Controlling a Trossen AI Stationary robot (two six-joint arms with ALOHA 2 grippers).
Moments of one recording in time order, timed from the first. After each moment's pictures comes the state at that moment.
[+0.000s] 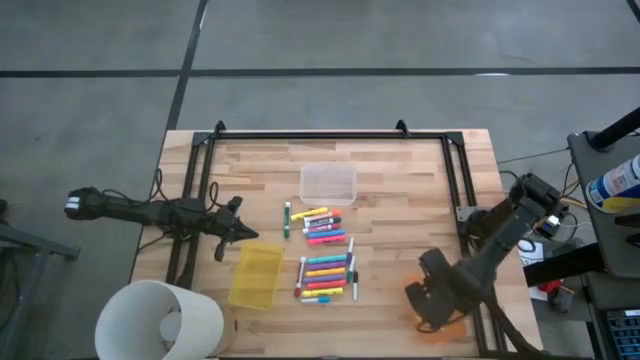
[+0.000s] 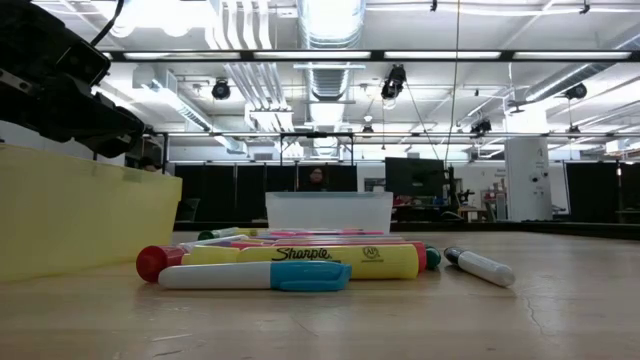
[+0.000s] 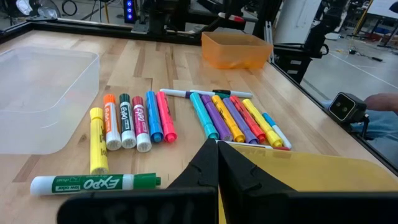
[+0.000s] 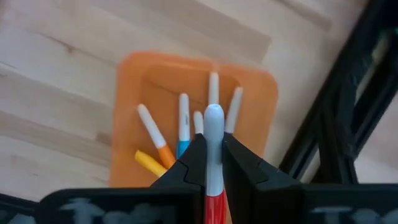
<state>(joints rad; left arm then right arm) -0.11 0.31 0.01 0.03 0.08 -0.13 0.83 1.59 1.30 -1.39 0.03 2.03</state>
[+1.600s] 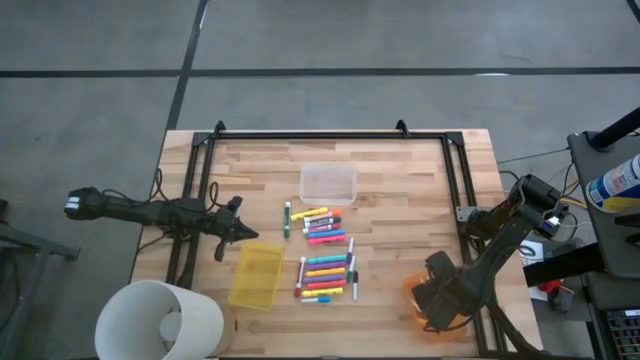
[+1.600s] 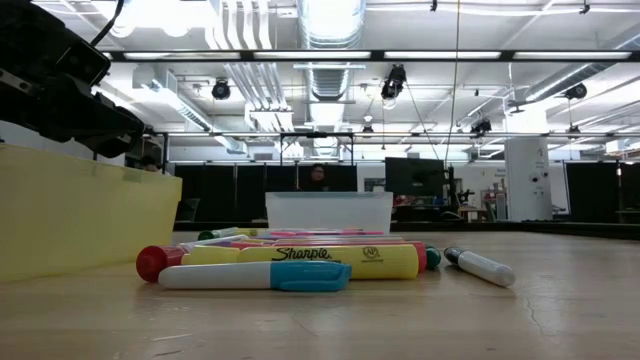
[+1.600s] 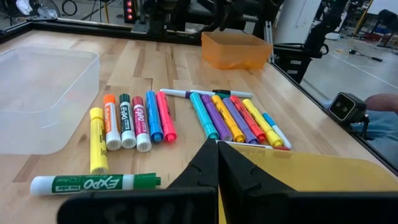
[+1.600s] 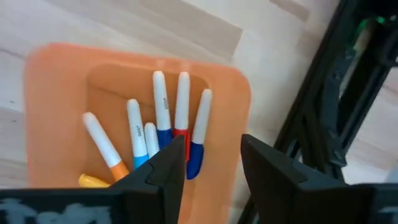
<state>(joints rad) -0.11 0.31 0.01 0.03 0.08 -0.13 0.88 1.59 1.15 -1.33 -0.01 2.09</state>
